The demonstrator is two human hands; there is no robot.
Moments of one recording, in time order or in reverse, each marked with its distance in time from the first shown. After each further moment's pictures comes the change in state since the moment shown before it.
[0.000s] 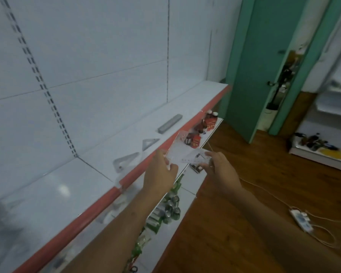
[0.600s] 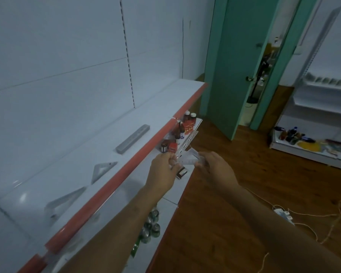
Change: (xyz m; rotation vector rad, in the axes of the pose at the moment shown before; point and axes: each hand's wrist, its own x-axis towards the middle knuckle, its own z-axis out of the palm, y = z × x) left_hand 0.160 0.052 0.156 0.009 -0.156 0.121; right_hand 0.138 0.134 -0.028 -0.156 -0.004 0.028
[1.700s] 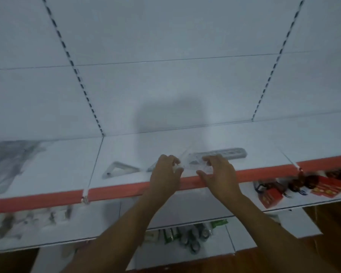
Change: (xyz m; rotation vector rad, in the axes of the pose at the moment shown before) left_hand 0.074 -0.106 -0.036 0.298 0.633 -0.643; right_hand 0.209 -0.073 0.163 0.316 -0.351 -0.734
